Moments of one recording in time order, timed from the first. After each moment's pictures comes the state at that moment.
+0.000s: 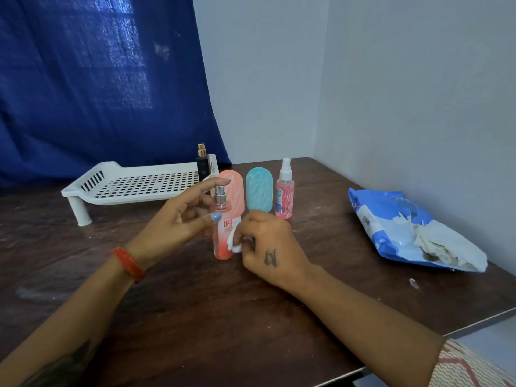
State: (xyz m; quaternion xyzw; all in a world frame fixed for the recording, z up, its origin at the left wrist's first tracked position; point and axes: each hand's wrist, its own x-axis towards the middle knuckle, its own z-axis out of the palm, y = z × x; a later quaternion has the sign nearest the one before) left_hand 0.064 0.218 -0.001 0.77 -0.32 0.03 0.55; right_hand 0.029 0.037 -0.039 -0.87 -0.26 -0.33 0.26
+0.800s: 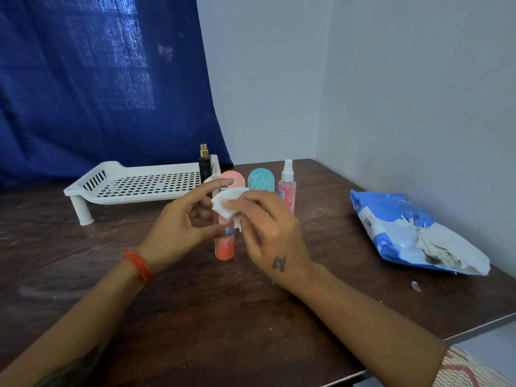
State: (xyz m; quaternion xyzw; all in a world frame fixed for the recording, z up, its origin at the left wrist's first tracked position) left_hand 0.061 0.209 -0.006 0.78 -0.31 0.08 0.54; right_hand 0.031 0.044 -0.032 -0.78 -0.26 -0.51 0.25
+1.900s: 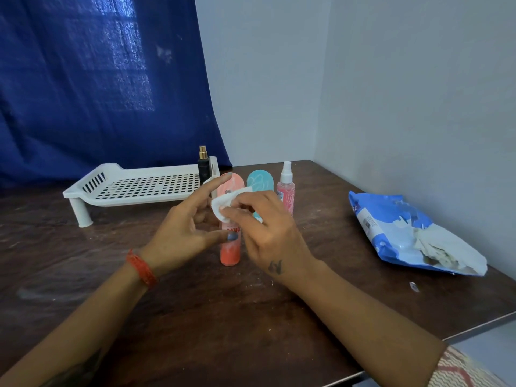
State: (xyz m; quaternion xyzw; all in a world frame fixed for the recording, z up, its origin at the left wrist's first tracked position) left_hand 0.052 0.203 -0.003 0.76 -0.34 0.06 0.55; right_hand 0.028 0.041 -0.022 -0.78 -0.31 -0.53 0.14
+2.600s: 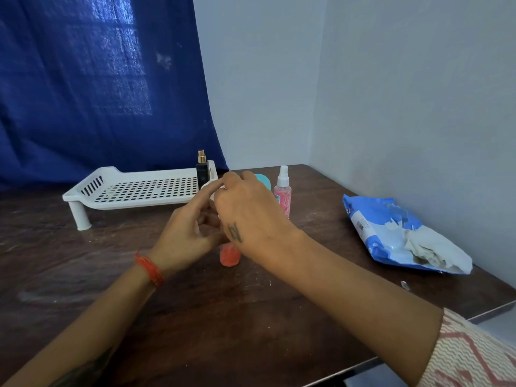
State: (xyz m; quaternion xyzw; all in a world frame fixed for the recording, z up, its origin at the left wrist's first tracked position) left_hand 0.058 0.202 -0.010 0.76 -0.34 0.12 0.53; right_hand 0.001 0.079 0.051 -0.93 -0.20 -0.29 -0.05
